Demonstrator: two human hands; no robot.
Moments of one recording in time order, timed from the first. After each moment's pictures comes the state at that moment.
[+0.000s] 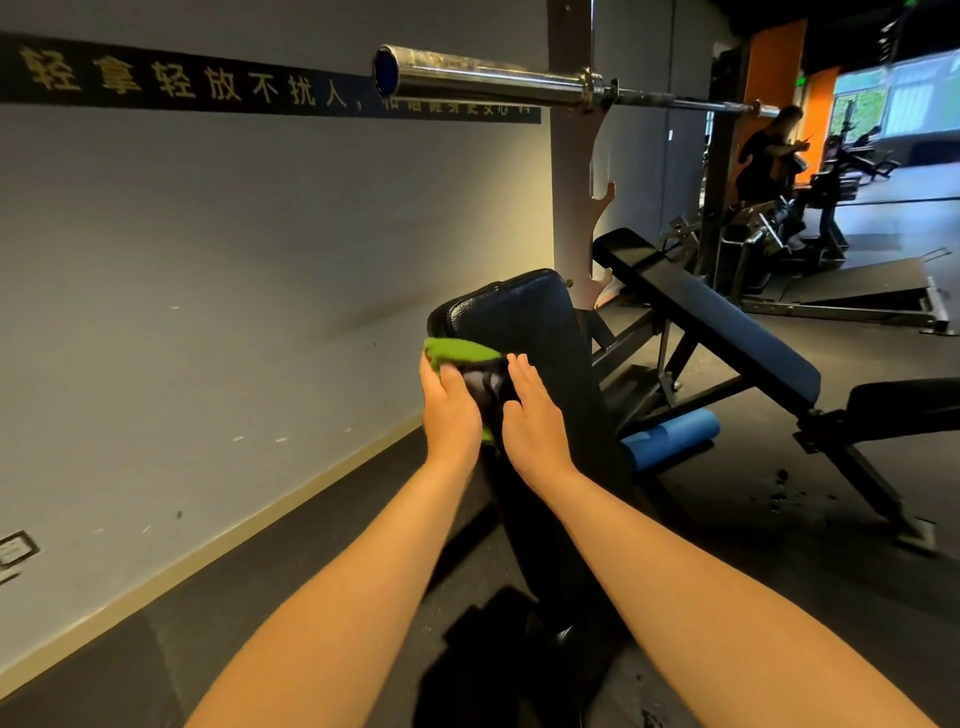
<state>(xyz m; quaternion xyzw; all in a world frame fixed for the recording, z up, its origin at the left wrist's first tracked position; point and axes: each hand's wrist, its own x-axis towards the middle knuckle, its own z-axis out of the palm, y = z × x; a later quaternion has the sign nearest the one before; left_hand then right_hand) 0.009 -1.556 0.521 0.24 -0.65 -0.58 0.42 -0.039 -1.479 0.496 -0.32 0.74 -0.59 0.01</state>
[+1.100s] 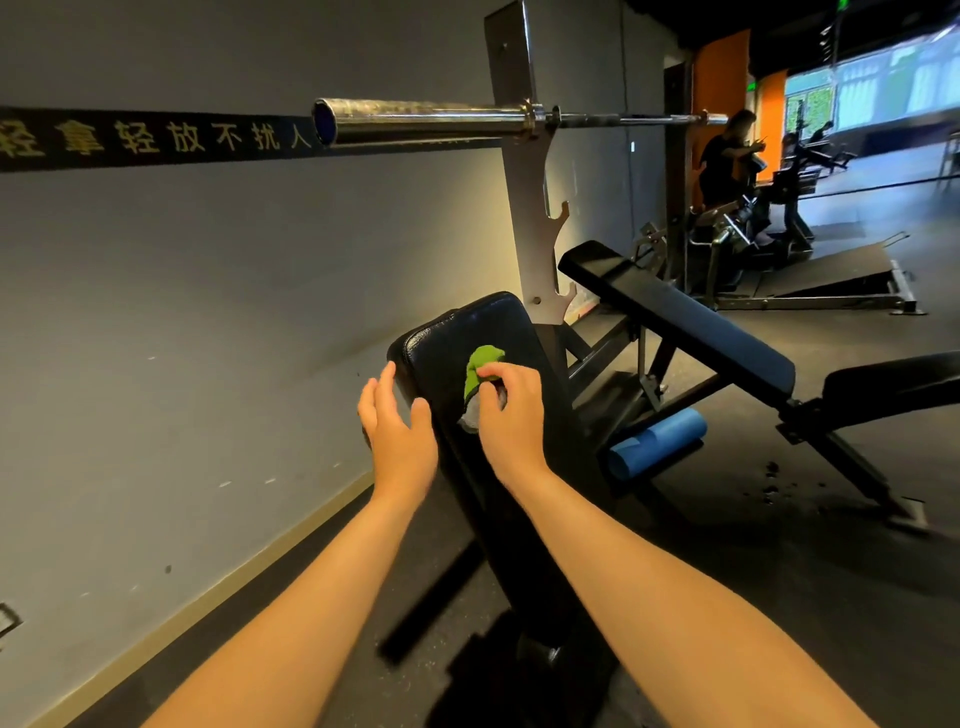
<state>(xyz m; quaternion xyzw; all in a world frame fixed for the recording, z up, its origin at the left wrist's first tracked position) 0.029 -1.560 0.528 0.20 -0.76 -0.42 0.45 -0.053 -1.474 0.513 -0.26 0.65 -0.71 -0.12</state>
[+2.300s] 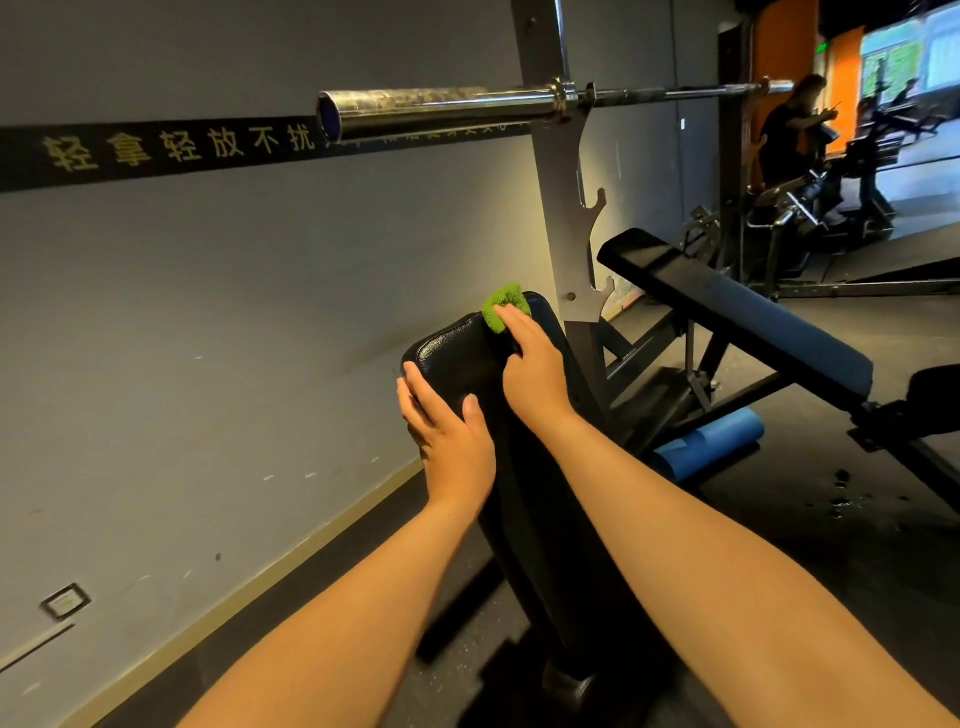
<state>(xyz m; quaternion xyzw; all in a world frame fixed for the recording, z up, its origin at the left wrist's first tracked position) -0.027 -1.545 0.509 0.24 -0.79 -0.27 0.49 -0.131 -1.497 0.553 -0.34 0.66 -0.67 -0.10</state>
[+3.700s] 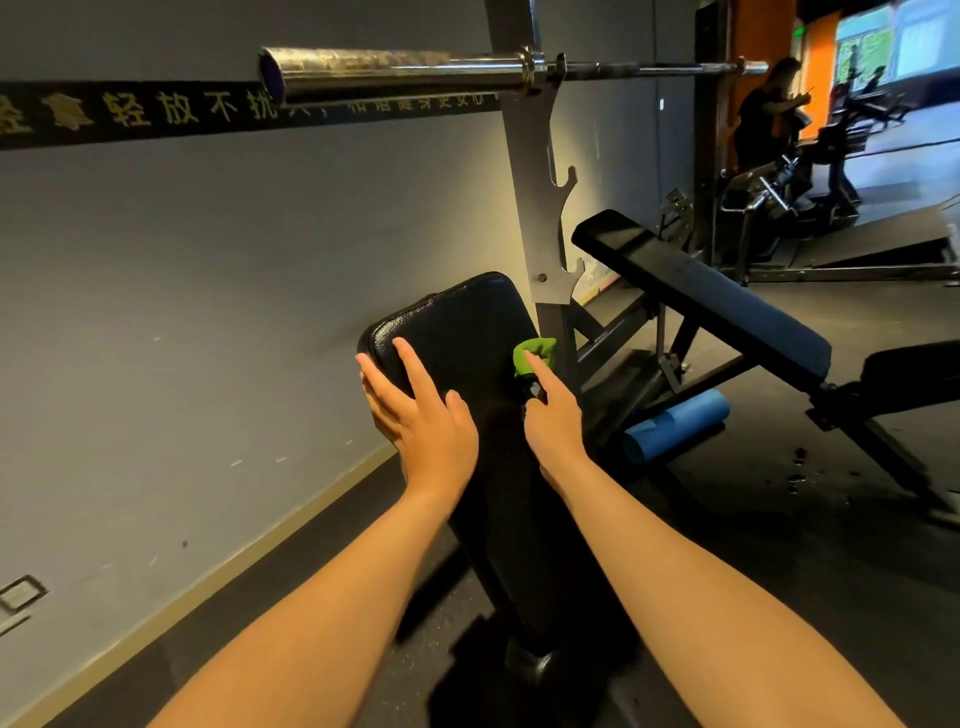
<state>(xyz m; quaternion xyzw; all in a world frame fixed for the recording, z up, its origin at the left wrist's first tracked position) -0.045 -1.536 0.499 0.29 -0.83 -0.15 0.46 -0.136 -1.453 0.480 -0.18 0.65 -0.73 0.05</state>
